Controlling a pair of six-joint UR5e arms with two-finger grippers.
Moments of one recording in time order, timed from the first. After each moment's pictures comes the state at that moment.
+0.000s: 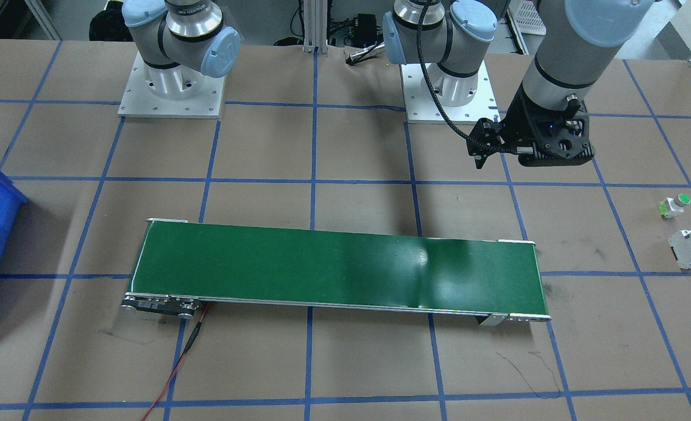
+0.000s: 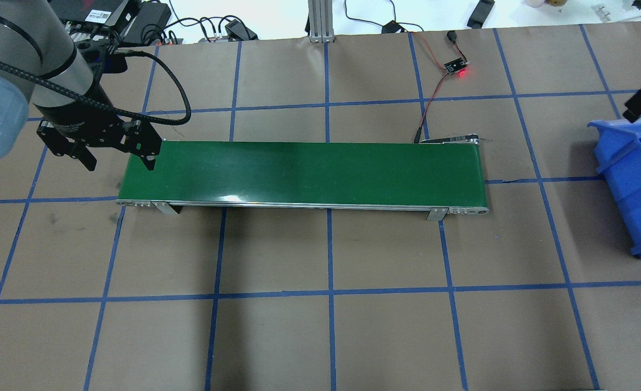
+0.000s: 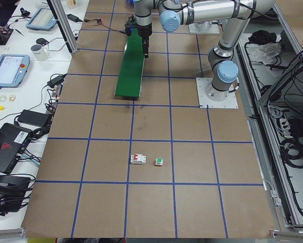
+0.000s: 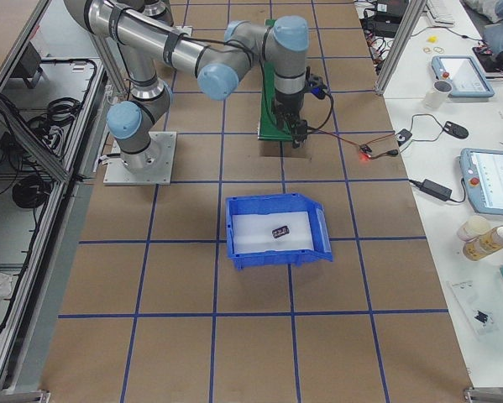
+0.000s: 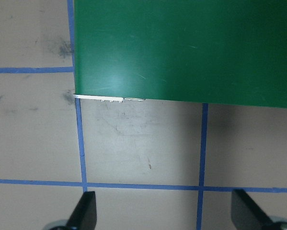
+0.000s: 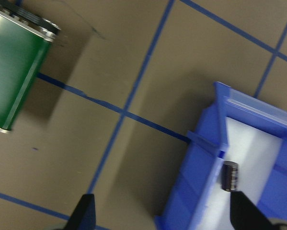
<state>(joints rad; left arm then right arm) -1.46 -1.54 -1.70 -1.53 1.66 0.09 1.10 -1.53 1.64 -1.82 -1.64 -0.92</state>
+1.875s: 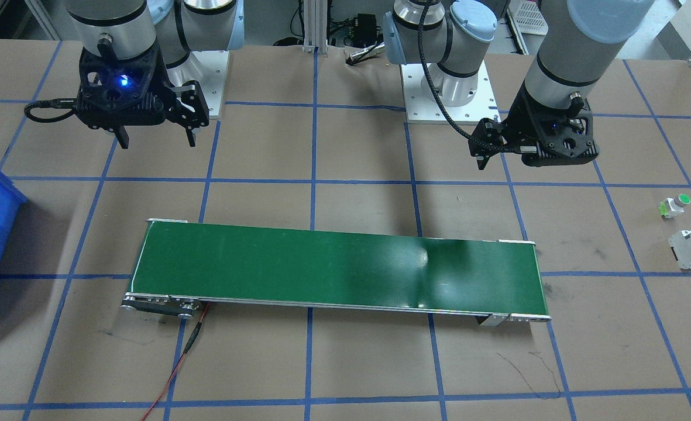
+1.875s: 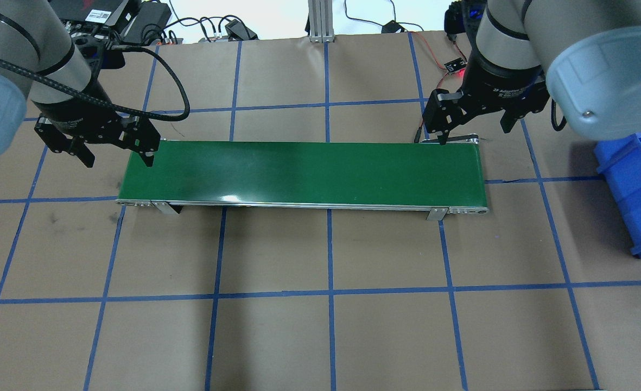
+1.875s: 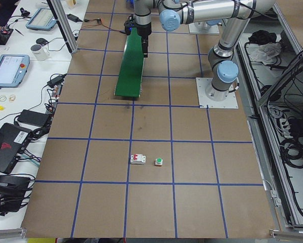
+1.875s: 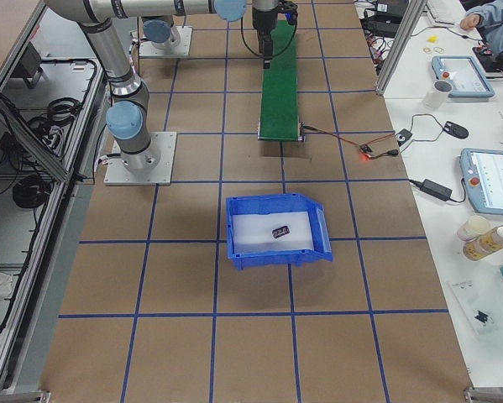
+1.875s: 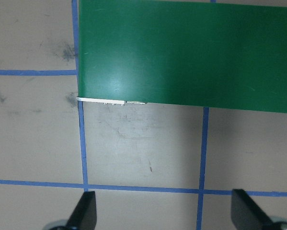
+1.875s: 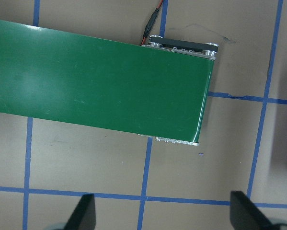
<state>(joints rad) -1.46 -1.54 -1.69 -1.53 1.67 0.08 1.66 -1.60 1.61 -1.61 -1.65 -0.03</state>
